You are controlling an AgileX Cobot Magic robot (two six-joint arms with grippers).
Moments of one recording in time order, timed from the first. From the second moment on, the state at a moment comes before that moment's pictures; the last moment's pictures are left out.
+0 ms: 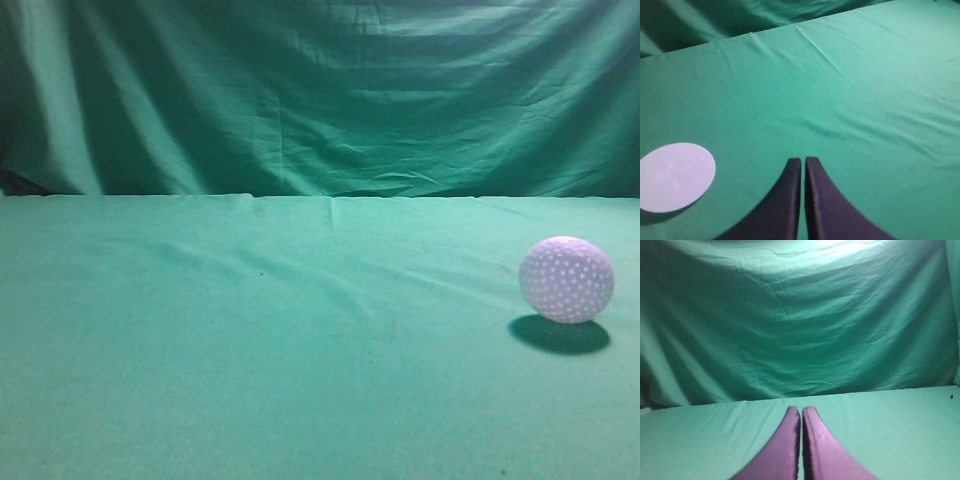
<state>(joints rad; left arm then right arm) -0.12 0.33 -0.44 -0.47 0.59 0.54 0.17 0.03 -0.27 0.19 0.27 -0.06</state>
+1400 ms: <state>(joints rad) -0.12 0.33 -0.39 -0.45 0.57 0.54 0.59 0.95 -0.65 0.15 0.88 -0.39</state>
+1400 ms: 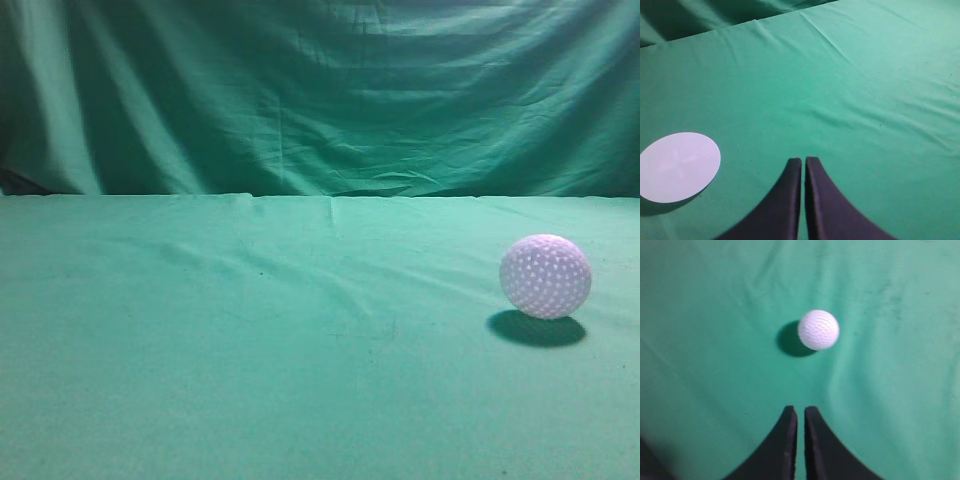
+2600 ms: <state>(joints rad) -0.12 0.33 -0.39 -0.43 0.57 0.54 0.68 1.63 -0.87 0.03 0.72 -0.21</state>
